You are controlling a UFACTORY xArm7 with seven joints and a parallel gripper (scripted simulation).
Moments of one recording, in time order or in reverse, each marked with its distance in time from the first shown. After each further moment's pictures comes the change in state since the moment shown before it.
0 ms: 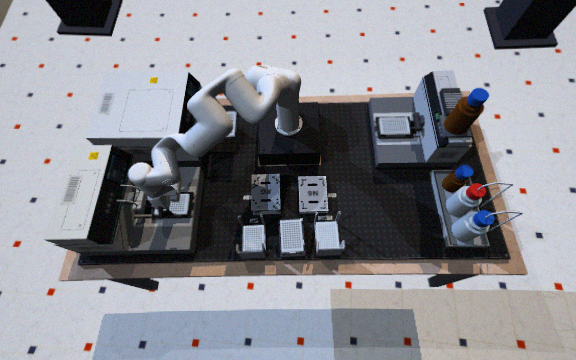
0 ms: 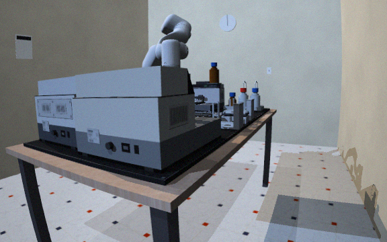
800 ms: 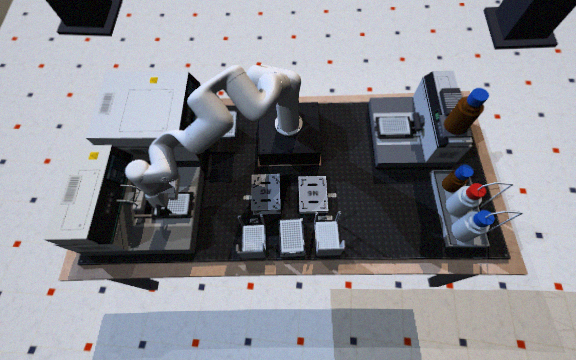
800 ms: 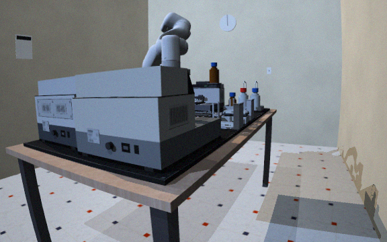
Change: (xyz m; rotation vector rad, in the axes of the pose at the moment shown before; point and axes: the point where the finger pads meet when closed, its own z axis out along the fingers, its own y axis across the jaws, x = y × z) arm 0.000 0.000 -0.019 0.000 0.000 0.000
